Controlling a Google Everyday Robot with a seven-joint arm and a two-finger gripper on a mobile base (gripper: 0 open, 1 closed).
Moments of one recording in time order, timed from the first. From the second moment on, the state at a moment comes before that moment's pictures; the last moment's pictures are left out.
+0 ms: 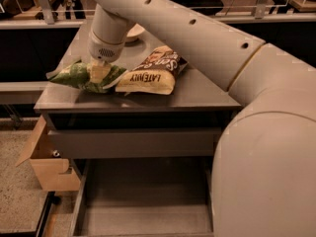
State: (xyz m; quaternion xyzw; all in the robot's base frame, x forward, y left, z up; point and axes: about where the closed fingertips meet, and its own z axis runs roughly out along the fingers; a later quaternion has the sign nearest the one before) arm 0.641 0.169 0.882 -0.74 0.63 0.07 0.24
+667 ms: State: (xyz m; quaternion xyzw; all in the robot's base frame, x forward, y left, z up) arm 0.558 0.138 0.913 -0.77 0.58 0.12 0.22
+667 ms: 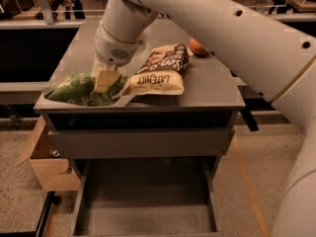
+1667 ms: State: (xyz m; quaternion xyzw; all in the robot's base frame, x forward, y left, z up) arm 0.481 0.124 0.890 -0.78 0.58 0.13 0.19
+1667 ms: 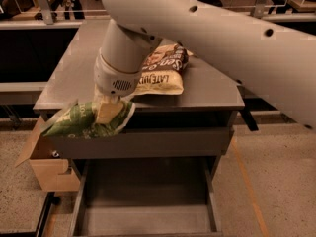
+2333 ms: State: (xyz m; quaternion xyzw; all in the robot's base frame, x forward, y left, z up) arm 0.406 0.079 0.807 -0.75 0.64 0.11 0.10
